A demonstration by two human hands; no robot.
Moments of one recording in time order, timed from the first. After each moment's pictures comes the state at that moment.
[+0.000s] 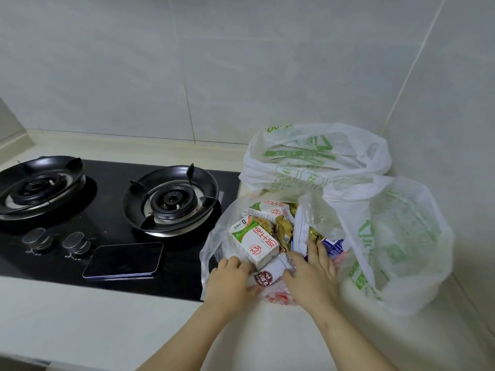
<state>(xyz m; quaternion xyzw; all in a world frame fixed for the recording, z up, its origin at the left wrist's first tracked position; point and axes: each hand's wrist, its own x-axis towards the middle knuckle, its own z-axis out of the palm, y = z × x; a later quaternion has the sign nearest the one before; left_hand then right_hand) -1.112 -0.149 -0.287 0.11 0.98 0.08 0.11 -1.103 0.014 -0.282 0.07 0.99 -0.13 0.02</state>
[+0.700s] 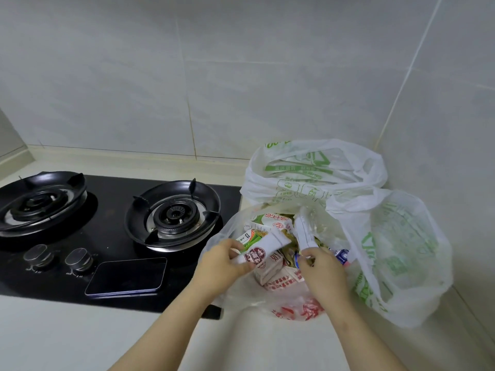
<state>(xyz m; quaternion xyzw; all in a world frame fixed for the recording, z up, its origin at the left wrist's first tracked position) -1.137 -0.180 -0.231 0.01 0.89 0.44 0.10 -1.120 0.019 -0.254 0.14 0.94 -0.32 -0.07</state>
